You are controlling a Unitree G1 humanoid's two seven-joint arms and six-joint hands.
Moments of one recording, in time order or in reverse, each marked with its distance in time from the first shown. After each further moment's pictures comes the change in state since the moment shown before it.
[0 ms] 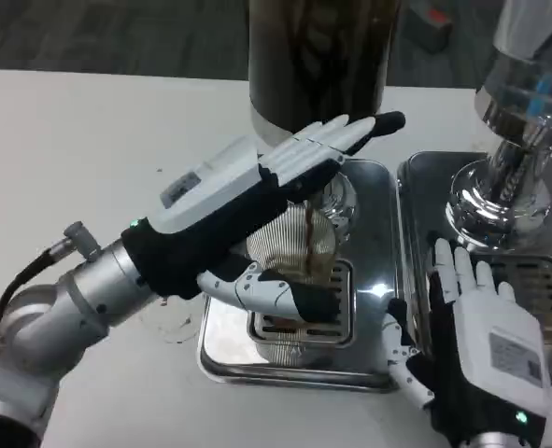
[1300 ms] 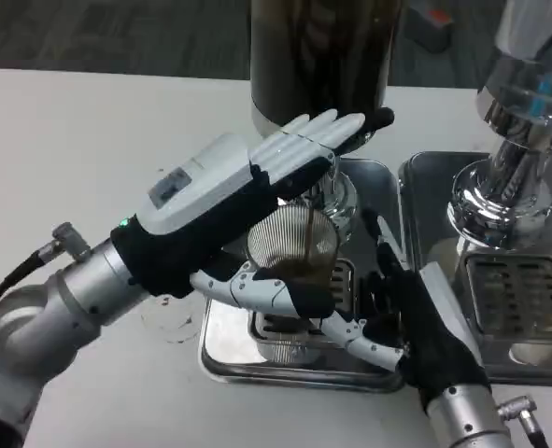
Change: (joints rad) left arm -0.001 0.051 -0.023 -0.005 0.081 -0.012 0.132; right arm -0.197 -0.014 -0.152 0.234 0.670 -0.404 0.179
